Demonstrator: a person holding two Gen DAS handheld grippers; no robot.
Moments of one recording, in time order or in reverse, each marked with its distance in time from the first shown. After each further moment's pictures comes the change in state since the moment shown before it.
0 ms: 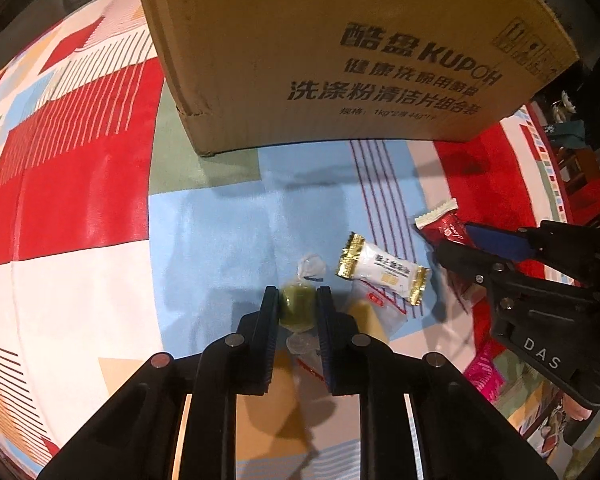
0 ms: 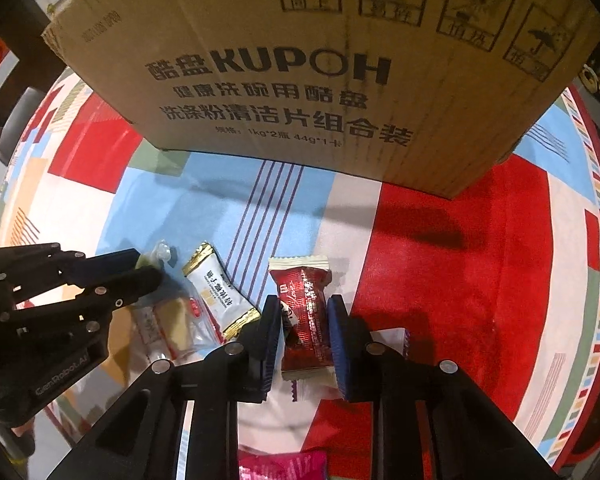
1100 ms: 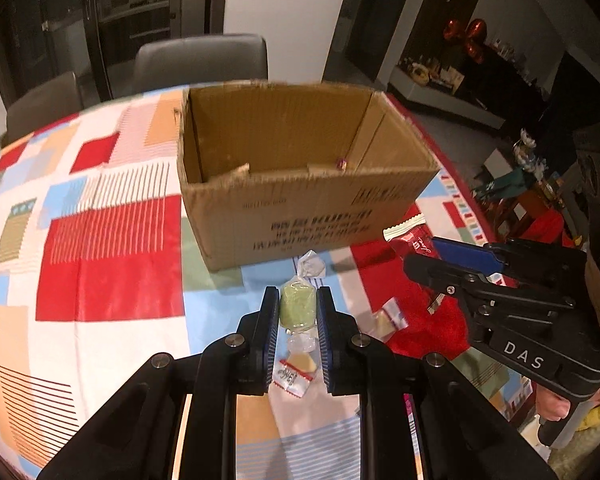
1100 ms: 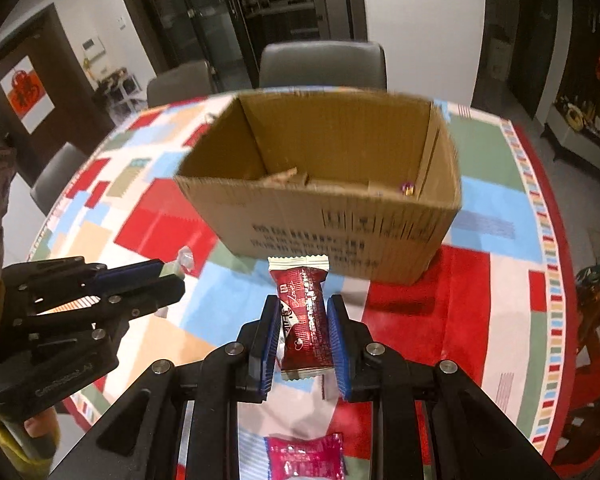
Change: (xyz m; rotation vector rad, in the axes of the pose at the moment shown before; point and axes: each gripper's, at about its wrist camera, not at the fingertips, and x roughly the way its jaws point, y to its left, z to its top) left arm -0.150 -0.020 -0.001 0.068 -0.326 -0.044; right arm -0.141 -0.002 0.001 -0.003 -0.322 0.052
